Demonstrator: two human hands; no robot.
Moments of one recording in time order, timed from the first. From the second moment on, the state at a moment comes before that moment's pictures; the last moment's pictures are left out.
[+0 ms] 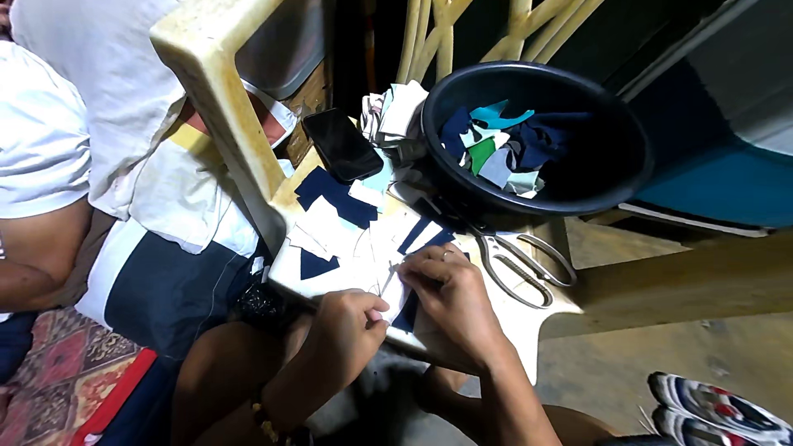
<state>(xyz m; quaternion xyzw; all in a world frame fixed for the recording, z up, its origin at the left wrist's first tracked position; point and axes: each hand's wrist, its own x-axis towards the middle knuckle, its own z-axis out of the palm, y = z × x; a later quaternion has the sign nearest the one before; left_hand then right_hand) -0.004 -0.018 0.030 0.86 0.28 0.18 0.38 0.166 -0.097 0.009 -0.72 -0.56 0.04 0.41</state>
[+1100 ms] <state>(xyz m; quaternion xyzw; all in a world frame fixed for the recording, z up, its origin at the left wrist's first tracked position) -0.008 -0.011 0.016 0.97 0.08 0.23 0.10 0.169 -0.096 0.007 -0.72 -0.56 0.03 0.41</state>
